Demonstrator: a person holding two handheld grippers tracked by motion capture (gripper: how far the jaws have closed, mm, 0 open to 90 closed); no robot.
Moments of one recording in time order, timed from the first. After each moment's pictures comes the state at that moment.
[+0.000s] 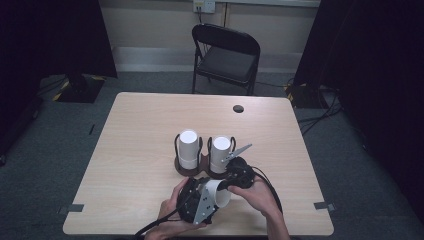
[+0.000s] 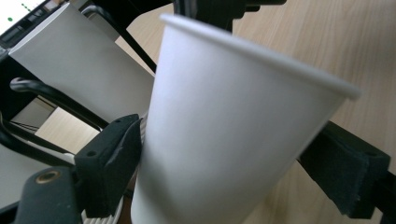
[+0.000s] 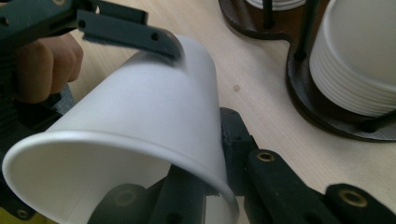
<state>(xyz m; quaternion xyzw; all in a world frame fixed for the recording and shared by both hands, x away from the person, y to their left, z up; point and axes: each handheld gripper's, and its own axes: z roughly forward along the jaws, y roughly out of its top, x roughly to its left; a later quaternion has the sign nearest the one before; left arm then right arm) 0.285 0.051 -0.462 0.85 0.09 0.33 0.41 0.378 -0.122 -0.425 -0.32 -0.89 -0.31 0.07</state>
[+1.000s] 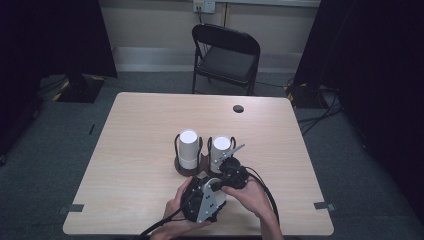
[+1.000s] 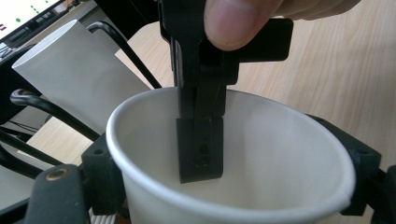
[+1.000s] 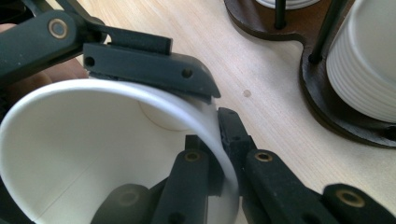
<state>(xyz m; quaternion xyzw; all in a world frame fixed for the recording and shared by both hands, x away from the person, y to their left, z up) 0.285 0.044 -0.457 0.84 0.11 0.32 0.43 0.375 -0.105 -0.425 -0.33 -0.89 -0.29 0.07</state>
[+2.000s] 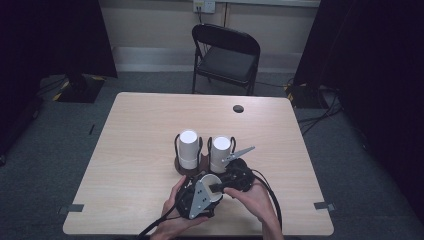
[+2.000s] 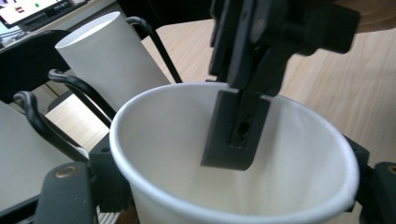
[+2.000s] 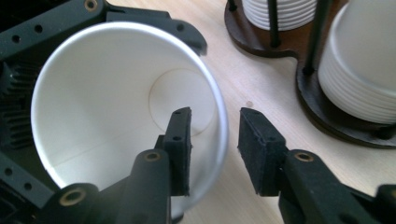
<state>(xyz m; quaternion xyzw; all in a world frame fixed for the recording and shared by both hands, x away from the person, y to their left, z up) 0.289 0.058 -0.453 0.81 0.17 0.31 0.46 0.365 -0.120 -0.419 -0.34 -0.87 -0.35 0.06</state>
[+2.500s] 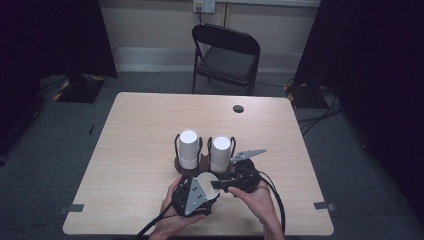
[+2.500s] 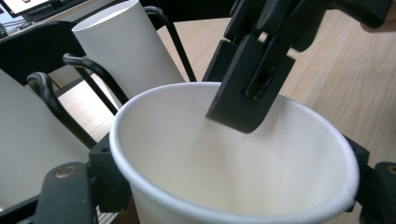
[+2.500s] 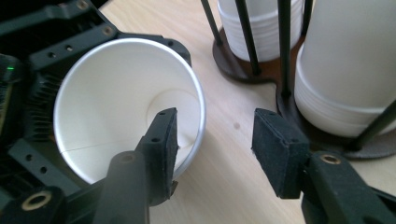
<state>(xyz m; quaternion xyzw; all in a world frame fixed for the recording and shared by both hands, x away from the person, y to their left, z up) 0.294 0.068 -0.456 0.80 0.19 0.30 0.47 0.360 -0.135 -0.418 -0.35 -0.83 -0.42 0.02</state>
